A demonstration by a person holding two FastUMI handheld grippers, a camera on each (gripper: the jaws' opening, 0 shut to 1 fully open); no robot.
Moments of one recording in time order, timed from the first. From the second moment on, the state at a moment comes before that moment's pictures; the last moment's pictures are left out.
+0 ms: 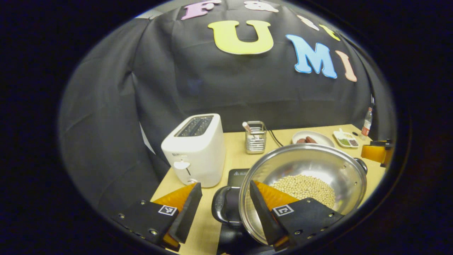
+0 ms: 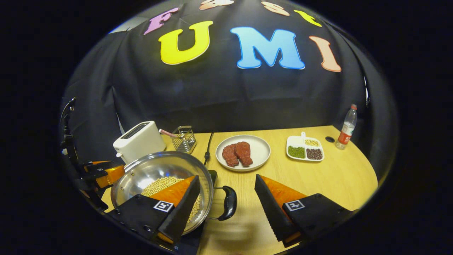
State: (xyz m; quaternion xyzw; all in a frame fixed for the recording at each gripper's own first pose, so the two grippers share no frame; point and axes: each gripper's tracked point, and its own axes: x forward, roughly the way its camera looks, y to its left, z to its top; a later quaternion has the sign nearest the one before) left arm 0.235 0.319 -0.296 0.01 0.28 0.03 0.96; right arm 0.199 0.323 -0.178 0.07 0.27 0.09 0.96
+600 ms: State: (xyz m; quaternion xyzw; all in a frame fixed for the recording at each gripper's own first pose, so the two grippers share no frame) left arm 0.168 0.167 -0.138 -0.01 0.15 0.02 0.99; right arm 0.140 0.196 -0.086 0.04 0.15 0.10 0.98
